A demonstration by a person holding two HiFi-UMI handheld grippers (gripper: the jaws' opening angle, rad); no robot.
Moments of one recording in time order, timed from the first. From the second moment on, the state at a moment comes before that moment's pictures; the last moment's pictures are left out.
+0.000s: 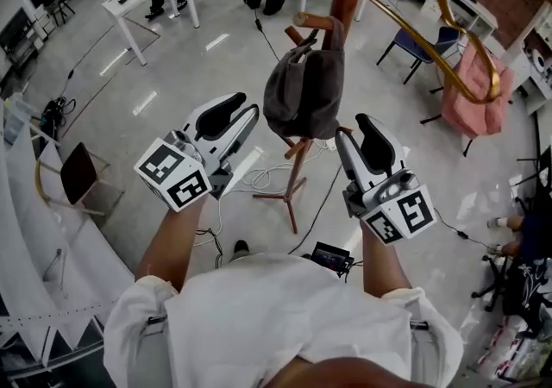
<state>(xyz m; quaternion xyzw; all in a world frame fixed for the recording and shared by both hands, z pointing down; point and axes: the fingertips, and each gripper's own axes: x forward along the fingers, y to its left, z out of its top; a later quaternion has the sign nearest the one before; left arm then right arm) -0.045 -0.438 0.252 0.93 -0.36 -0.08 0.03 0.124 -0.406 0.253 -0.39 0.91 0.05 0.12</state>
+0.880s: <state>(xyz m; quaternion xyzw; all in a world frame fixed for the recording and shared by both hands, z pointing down) -0.004 -0.512 0.276 0.98 -0.16 -0.03 0.13 0.119 -0.442 0.242 -0.46 0.89 -0.01 0.07</state>
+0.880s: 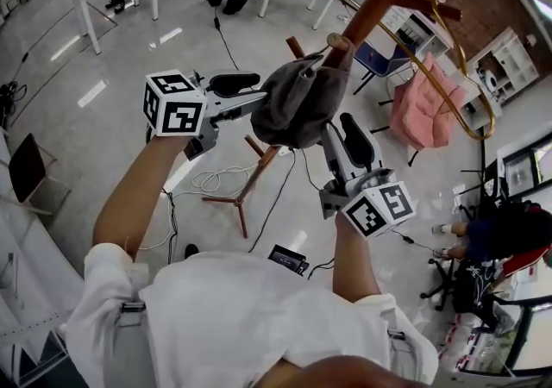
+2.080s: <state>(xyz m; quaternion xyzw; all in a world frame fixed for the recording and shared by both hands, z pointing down) -0.047 -0.464 0.267 0.99 -0.11 -0.07 0.11 0.072 -0.434 0.254 -0.44 0.89 0.01 0.07</state>
